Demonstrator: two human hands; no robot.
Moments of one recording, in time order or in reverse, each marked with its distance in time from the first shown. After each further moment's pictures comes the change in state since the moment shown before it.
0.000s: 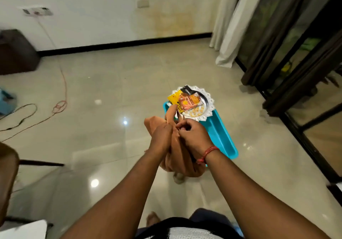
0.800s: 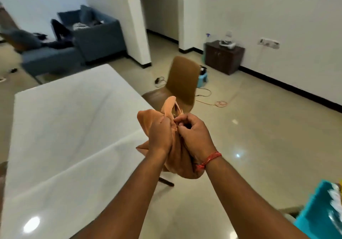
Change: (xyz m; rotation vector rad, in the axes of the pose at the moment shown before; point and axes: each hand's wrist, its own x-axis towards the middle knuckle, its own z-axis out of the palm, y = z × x) left_hand -0.347 -0.072 -0.224 -0.467 1.345 0.134; right_hand -0.277 -0.131 0.242 -0.015 -1.090 -0.571
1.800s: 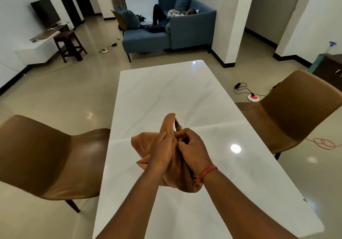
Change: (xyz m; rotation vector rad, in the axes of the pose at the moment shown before) left_hand 0.219 -0.099 -0.368 -0.005 0.297 -0.279; right_hand 0.110 -0.028 0.426 -0.053 -0.513 0.034
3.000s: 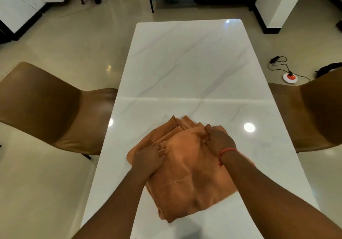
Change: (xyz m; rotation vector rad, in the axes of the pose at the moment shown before) left_hand 0.059 -0.145 -0.028 1.009 -0.063 -0.102; right_hand 0.125 0.134 -0.048 -1.004 -0.377 0.136
